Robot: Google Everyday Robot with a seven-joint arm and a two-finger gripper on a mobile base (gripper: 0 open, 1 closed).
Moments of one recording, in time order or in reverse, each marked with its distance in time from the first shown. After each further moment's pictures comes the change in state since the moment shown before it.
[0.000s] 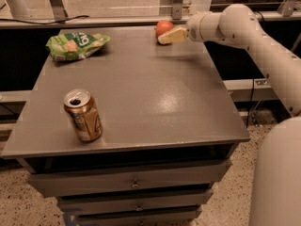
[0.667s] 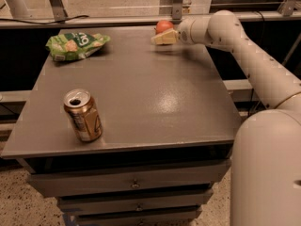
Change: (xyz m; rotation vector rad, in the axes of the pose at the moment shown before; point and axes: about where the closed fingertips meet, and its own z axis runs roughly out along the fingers) arm 0.012 0.002 0.047 -0.026 -0.022 0.072
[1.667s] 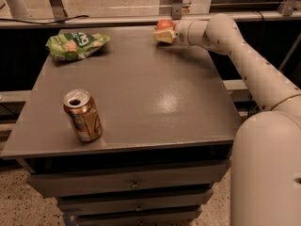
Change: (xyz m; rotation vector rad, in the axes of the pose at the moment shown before) arm -0.004 0.014 0.014 -0.046 -0.052 0.023
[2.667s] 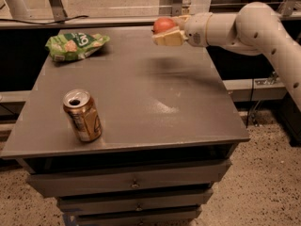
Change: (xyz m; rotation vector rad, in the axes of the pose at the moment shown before) arm -0.053 0.097 -0.112 -0.249 -0.074 -0.120
